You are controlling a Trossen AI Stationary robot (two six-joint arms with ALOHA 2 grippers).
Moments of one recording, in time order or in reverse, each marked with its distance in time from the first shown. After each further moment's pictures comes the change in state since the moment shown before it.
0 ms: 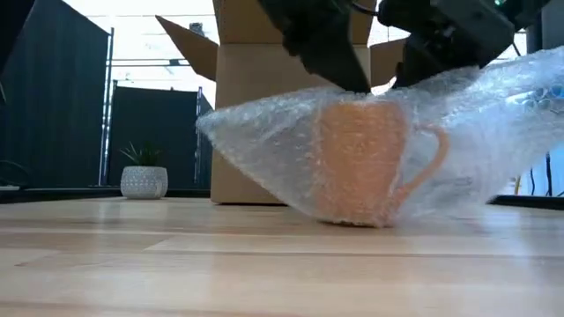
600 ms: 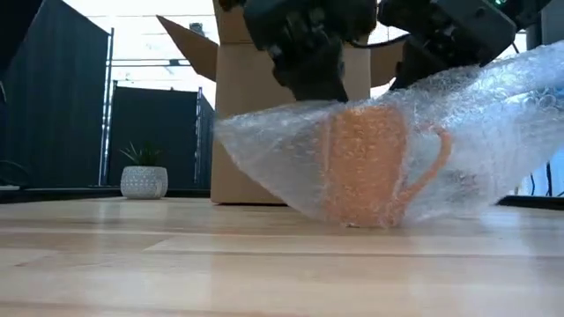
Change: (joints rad) left arm 0.040 0.121 -0.024 0.039 0.218 -0.024; right arm 0.000 0.002 -0.001 0.018 -0.002 -0.003
